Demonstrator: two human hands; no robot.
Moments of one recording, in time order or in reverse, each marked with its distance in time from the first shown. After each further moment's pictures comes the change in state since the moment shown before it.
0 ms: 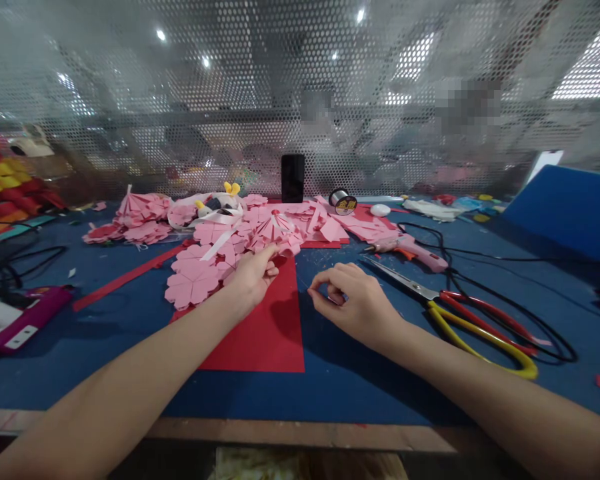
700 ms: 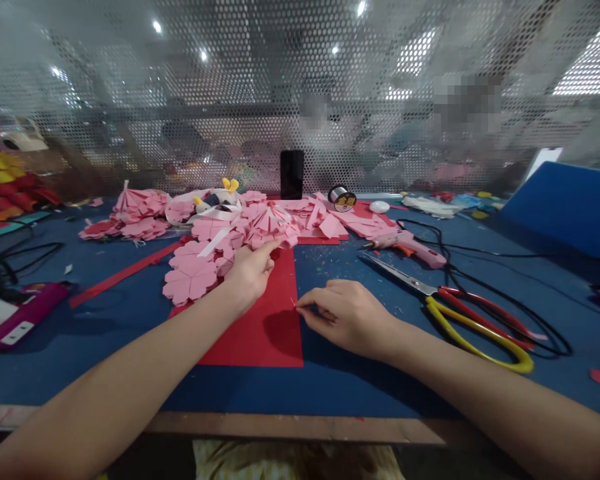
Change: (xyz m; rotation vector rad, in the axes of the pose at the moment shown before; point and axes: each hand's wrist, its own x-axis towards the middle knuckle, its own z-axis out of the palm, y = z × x) left_hand 0.000 0.001 0.005 0.020 0.090 0.059; right_hand -0.005 -0.011 0.000 0.006 -0.186 -0.167
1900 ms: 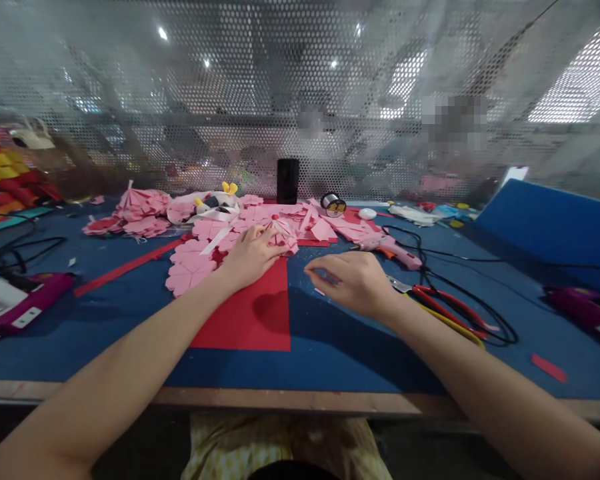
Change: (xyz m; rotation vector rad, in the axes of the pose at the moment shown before) left_hand 0.024 0.006 -0.038 1.692 -0.472 1.405; right_hand 0.007 0.022 -0.032 -0.147 0.166 0.014
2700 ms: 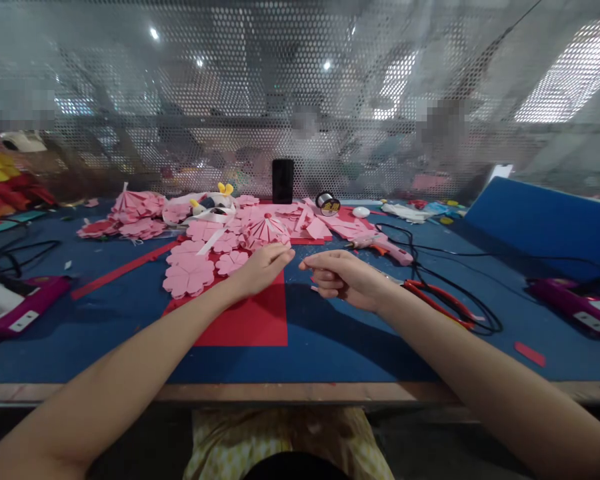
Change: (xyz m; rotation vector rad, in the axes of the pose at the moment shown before) left_hand 0.008 0.037 -0.019 -0.758 -0.012 -0.056; right_hand 0.012 -0.011 -0.003 1.468 -0.265 1.066
